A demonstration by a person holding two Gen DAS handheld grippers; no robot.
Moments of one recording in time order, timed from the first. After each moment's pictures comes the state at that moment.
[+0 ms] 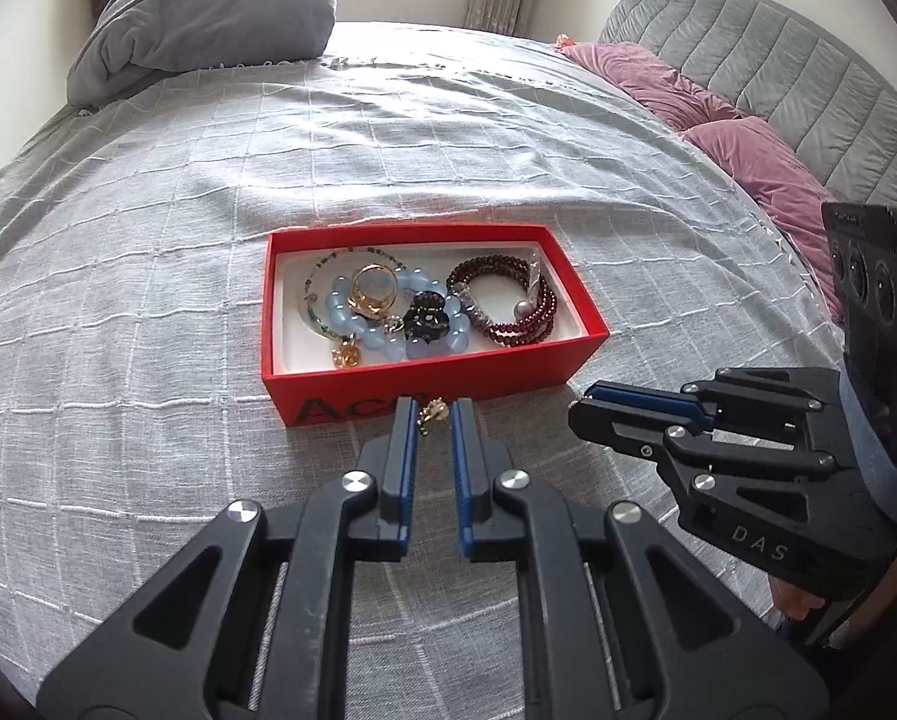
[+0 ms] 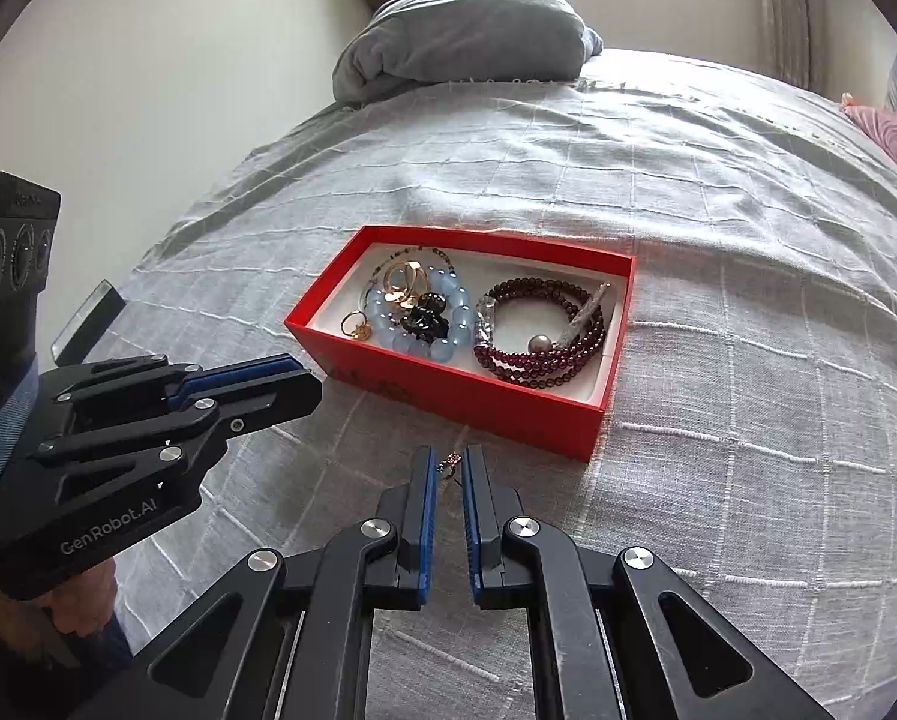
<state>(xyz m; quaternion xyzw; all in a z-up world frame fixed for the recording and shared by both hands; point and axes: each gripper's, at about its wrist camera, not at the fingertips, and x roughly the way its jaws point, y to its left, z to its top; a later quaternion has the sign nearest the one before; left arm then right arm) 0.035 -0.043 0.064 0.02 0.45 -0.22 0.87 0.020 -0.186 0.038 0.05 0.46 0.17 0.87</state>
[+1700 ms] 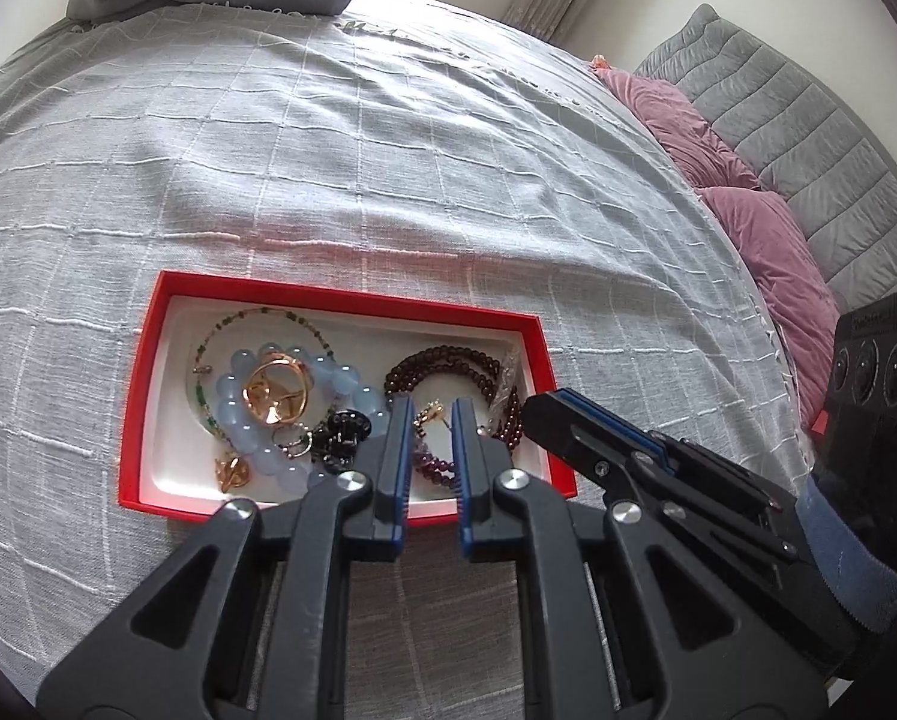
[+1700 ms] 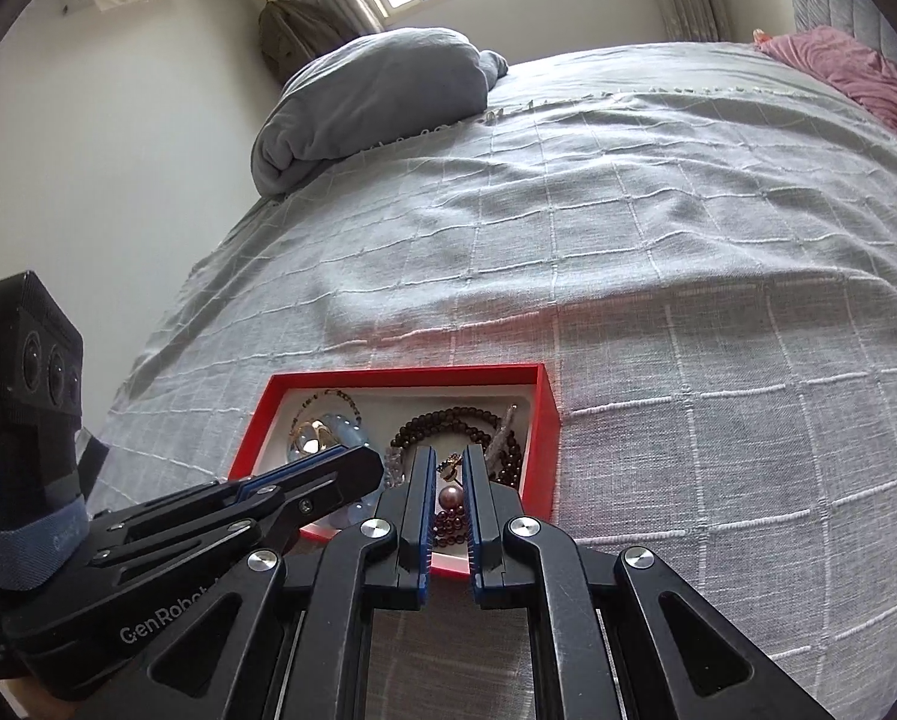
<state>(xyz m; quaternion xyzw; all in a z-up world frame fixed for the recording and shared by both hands) 0.101 -0.079 0.050 -0.09 0.49 -0.21 0.84 0.074 -0.232 0.041 0.18 0.42 0.11 0.88</state>
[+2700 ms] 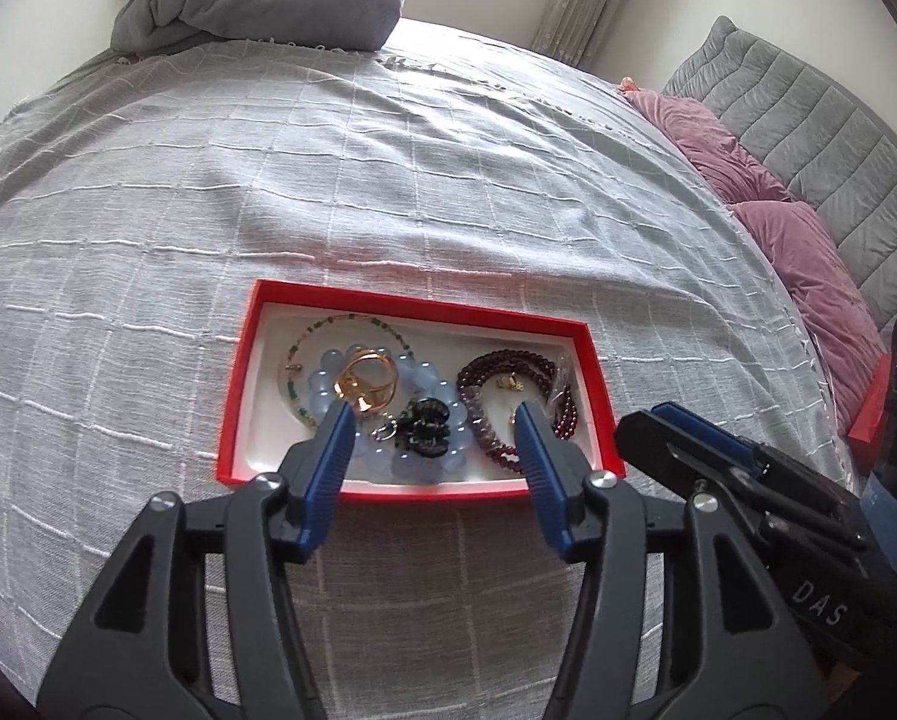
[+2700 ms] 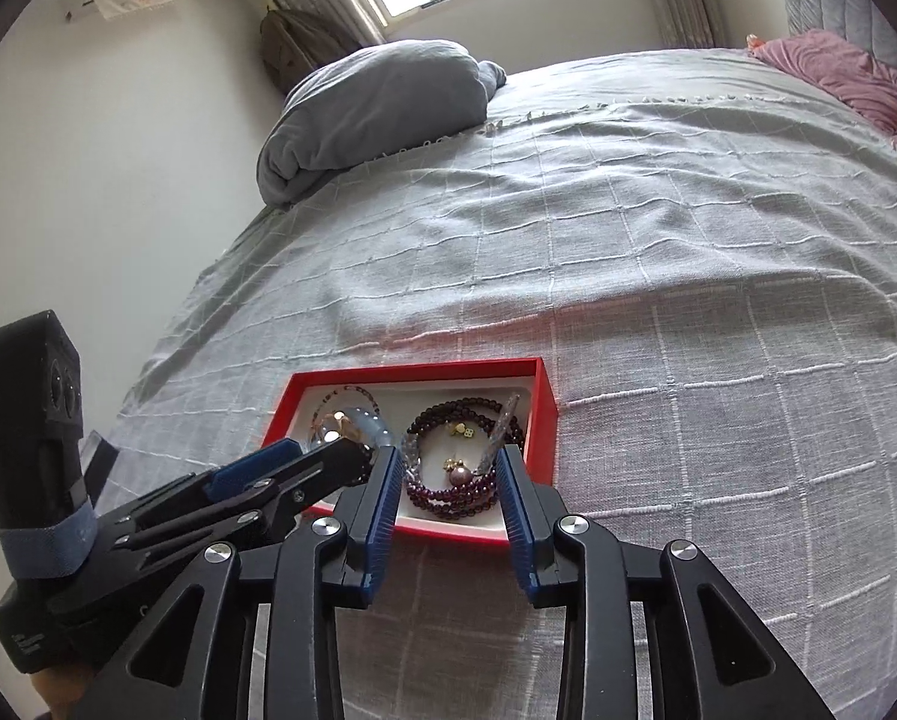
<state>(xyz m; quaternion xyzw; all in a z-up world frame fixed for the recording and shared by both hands) 0.084 -0.054 0.059 -0.06 0.46 -0.16 0.87 0.048 -0.229 0.059 0.16 0.41 0.10 0.89</state>
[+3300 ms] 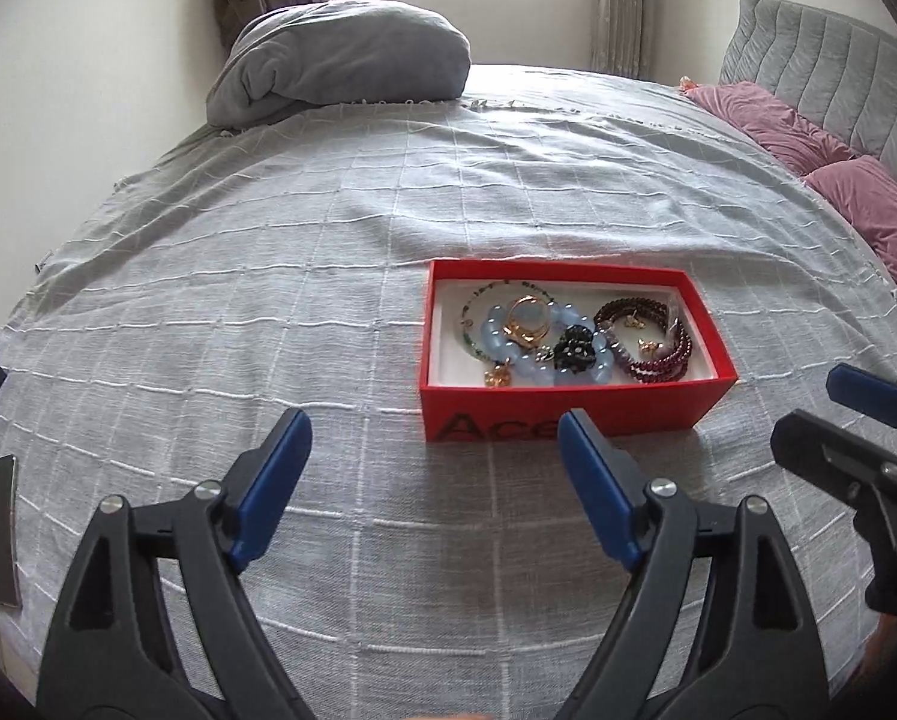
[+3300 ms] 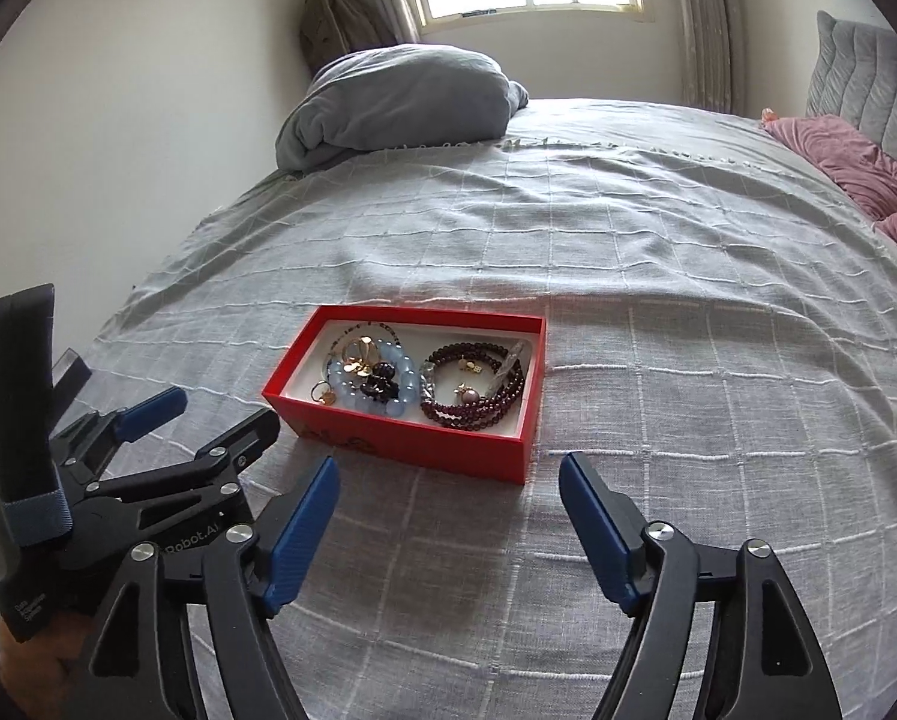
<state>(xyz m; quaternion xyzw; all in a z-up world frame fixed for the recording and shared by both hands) 0.028 -0.020 0.063 0.05 0.39 -0.05 0.92 -0.008 -0.200 0.073 0.07 0.40 0.08 0.91</state>
